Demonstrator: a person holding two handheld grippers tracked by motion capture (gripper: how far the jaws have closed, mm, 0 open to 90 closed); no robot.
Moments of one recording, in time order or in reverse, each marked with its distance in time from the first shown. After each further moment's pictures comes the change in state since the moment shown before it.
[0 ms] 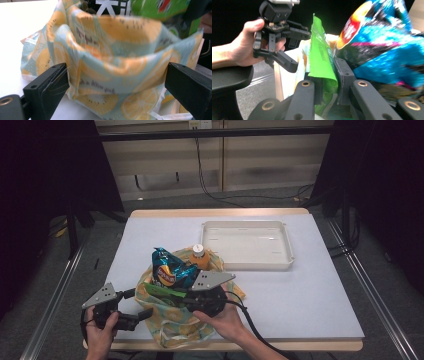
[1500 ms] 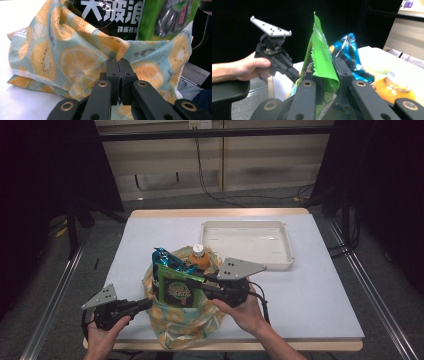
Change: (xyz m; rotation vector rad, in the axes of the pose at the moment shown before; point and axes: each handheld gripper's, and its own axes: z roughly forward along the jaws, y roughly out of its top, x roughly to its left) left arm -0.005 0.001 -0.001 0.000 -0.052 -0.011; right arm -0.015 0.028 -0.055 -0.131 -0.049 -0.048
